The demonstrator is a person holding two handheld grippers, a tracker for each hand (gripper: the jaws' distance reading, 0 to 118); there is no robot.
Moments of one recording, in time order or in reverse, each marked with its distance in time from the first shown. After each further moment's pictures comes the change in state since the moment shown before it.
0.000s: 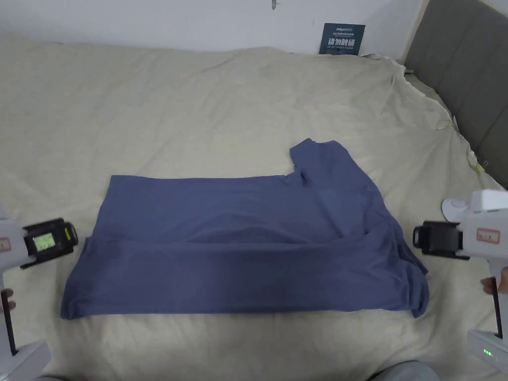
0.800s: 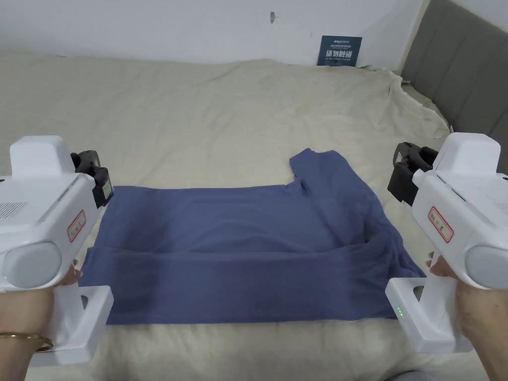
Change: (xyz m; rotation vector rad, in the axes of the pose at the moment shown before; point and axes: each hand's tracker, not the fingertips) left arm 0.086 0.004 0.041 0.478 -0.133 -0.216; right arm -0.099 0.007 0.064 0.616 0.124 0.019
